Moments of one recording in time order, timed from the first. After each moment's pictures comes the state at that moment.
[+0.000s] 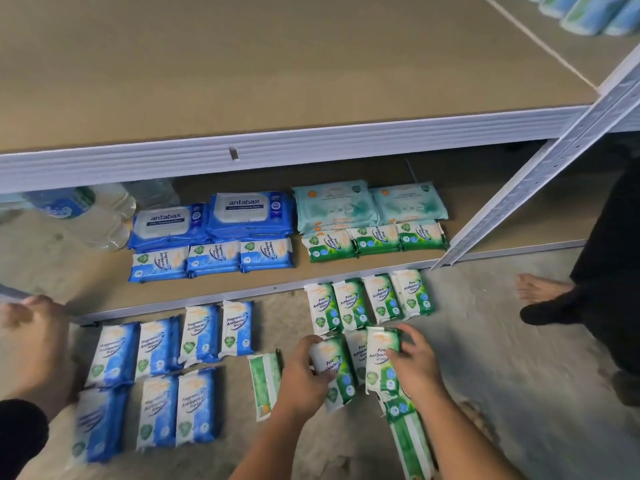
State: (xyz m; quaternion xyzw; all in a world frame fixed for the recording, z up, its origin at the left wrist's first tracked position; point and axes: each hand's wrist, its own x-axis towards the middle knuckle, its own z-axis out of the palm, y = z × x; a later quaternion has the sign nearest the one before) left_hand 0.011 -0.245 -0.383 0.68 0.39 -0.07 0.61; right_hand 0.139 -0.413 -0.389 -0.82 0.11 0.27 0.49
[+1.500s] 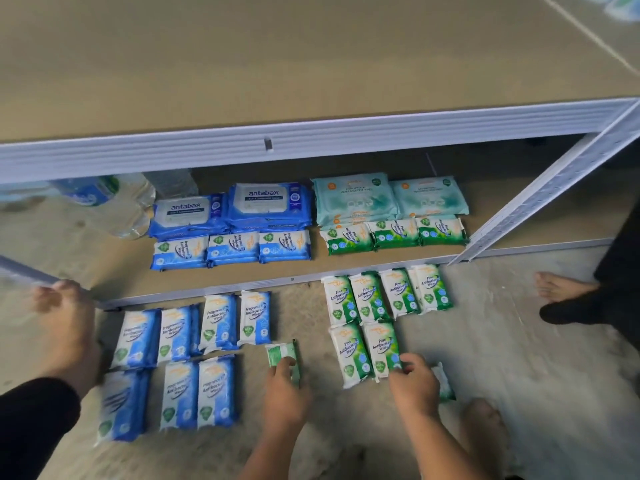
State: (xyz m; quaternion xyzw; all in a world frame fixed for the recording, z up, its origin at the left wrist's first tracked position) left_hand -0.045 -0.224 -0.421 0.74 0.50 -0.07 0.44; right_hand 0.086 -0.391 -0.403 -0.90 0.16 0.21 0.36
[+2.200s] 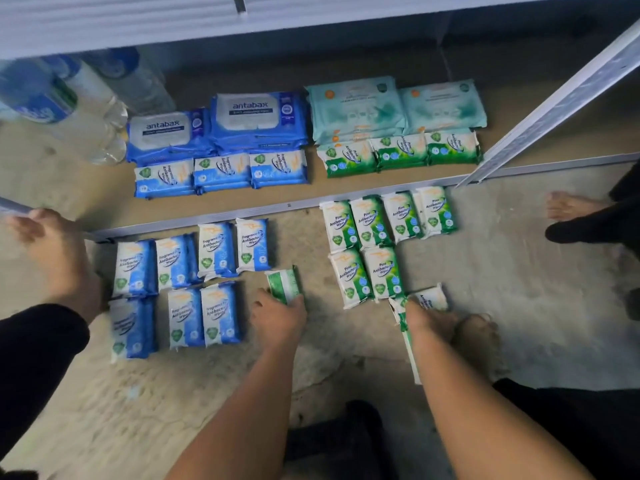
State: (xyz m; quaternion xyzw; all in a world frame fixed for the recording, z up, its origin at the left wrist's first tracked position) left_hand -0.047 -0.219 -0.436 0.70 0.62 -0.09 0.34; right_hand 0.080 -0.408 -0.393 -0.82 0.42 0.13 0.36
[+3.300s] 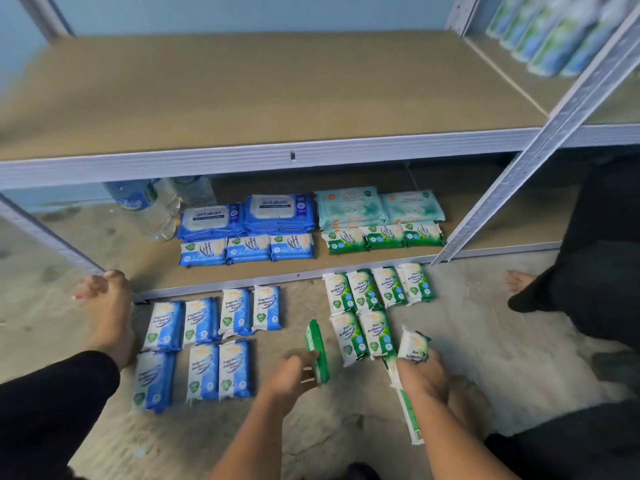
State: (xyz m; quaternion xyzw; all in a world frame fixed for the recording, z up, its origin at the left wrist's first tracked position) left_hand -0.074 -0.221 -0.341 0.43 0.49 -0.09 0.75; right_hand 0.041 -0.419 -0.319 -0.89 0.23 0.19 0.34
